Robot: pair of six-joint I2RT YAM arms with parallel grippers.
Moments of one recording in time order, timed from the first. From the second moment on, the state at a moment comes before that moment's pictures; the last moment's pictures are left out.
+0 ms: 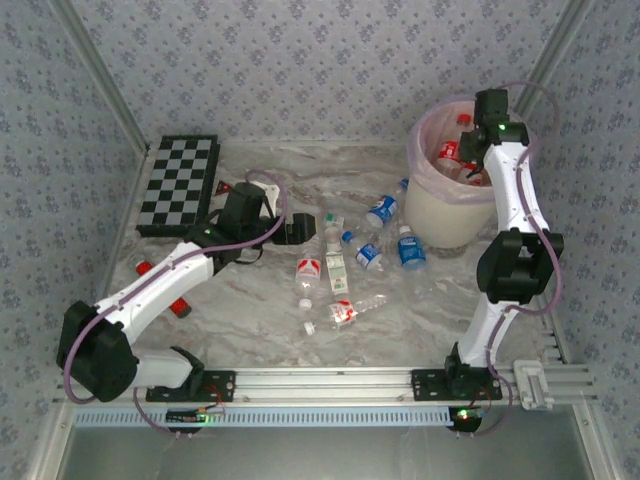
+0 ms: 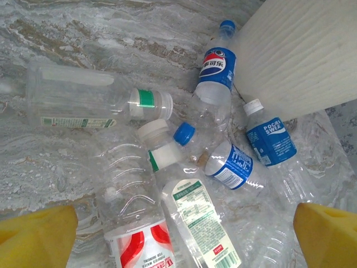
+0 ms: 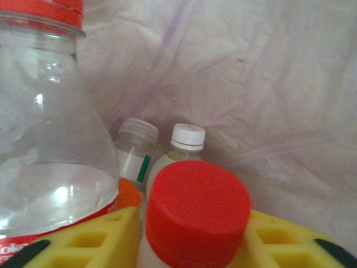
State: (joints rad) left arm -0.60 1.30 1.02 -0.35 0.19 -0.52; right arm -0.07 1.89 1.96 -0.96 0.27 0.12
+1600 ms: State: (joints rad) left arm -0.77 2.24 1.94 -0.61 0.29 -0.21; right arm -0.21 1.10 1.49 -0.95 -0.36 0.32
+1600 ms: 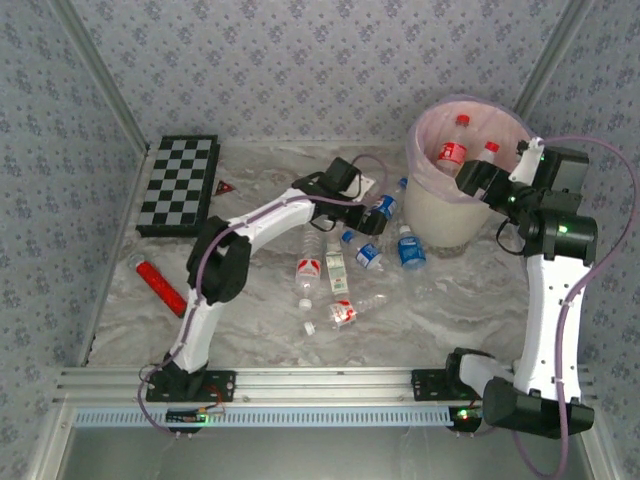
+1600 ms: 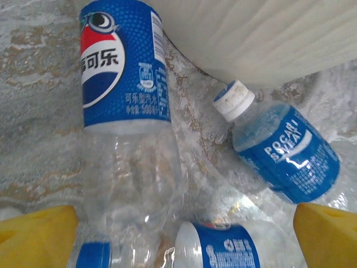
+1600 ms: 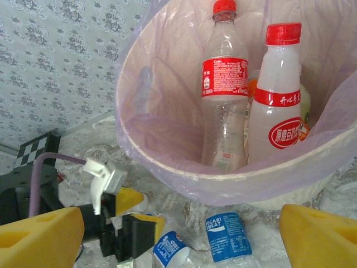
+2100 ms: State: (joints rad) left arm -0.80 2.55 2.33 -0.81 0.11 -0.16; right arm -0.24 1.09 1.48 -0.94 -0.38 0.32
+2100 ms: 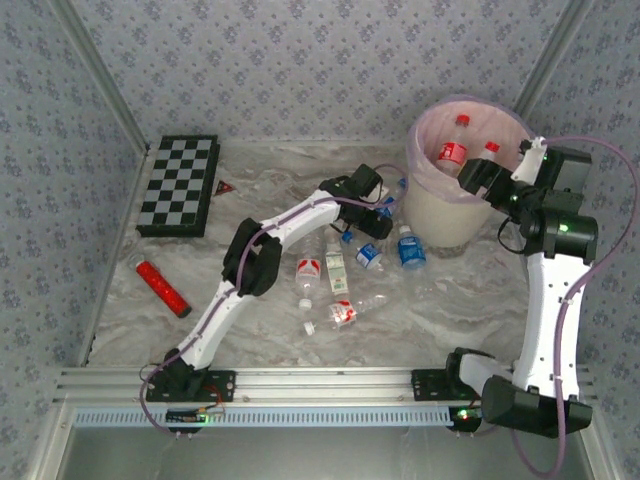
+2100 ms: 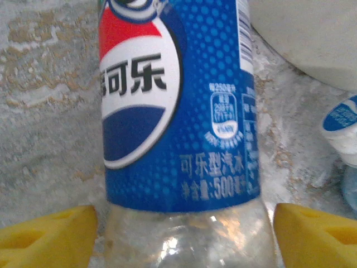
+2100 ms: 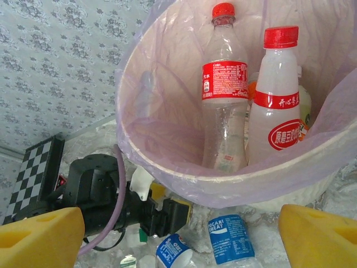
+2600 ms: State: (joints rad) left arm -0.78 2.54 2.38 -0.84 0.03 -0.13; right arm -0.27 1.04 1.49 -0.95 -0.43 0.33
